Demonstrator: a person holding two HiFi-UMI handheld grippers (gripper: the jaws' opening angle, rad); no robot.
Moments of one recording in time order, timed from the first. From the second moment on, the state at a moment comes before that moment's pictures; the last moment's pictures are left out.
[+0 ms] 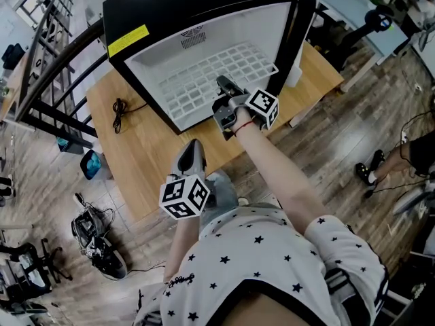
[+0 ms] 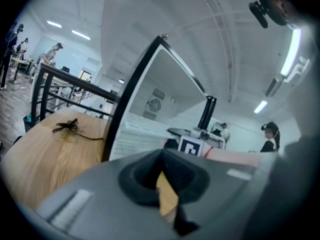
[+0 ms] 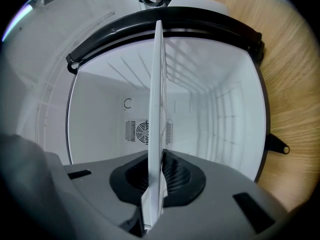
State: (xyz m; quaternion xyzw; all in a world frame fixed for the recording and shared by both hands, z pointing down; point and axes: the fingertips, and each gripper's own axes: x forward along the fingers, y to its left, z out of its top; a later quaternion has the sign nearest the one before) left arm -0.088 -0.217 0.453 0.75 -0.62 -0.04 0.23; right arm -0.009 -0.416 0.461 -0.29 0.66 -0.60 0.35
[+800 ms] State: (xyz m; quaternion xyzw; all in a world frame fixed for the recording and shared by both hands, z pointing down) left arm -0.075 -0.200 0.451 0.75 -0.61 -0.04 0.23; right arm 0.004 -0.395 0.463 -0.29 0.65 -0.61 0.35
